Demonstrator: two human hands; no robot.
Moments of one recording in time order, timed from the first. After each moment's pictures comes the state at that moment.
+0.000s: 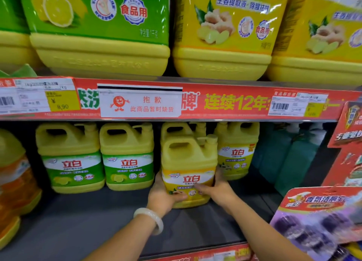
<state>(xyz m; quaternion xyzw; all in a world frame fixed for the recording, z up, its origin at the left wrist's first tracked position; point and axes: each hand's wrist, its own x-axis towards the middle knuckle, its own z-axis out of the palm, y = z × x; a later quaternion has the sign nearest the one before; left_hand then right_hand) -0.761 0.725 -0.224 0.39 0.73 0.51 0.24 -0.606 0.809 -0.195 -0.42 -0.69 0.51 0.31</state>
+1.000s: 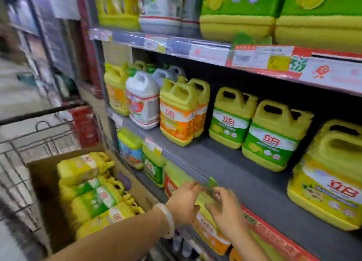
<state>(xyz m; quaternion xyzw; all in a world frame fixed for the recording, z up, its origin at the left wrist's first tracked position) -0.761 0.457 -0.253 0.35 0.90 0.27 0.05 -0.694 0.588 -0.255 -0.14 -0.93 0.32 0.08</state>
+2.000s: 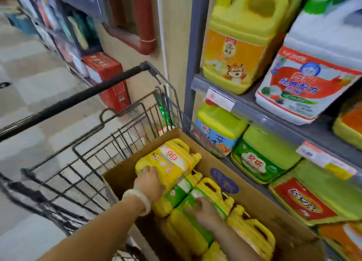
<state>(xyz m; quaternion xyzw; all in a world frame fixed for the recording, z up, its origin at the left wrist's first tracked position) -1.093 0.011 -0.403 0.04 0.97 0.10 0.22 -1.001 0.175 -0.436 -0.24 -0.81 0.46 -0.28</state>
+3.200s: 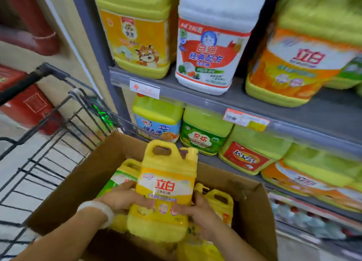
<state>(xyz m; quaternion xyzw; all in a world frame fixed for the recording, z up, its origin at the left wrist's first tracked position) -1.096 0.061 -0.391 -0.01 0.74 0.41 0.54 -0.944 0.226 -0.432 -0.40 -0.50 0.76 -0.10</state>
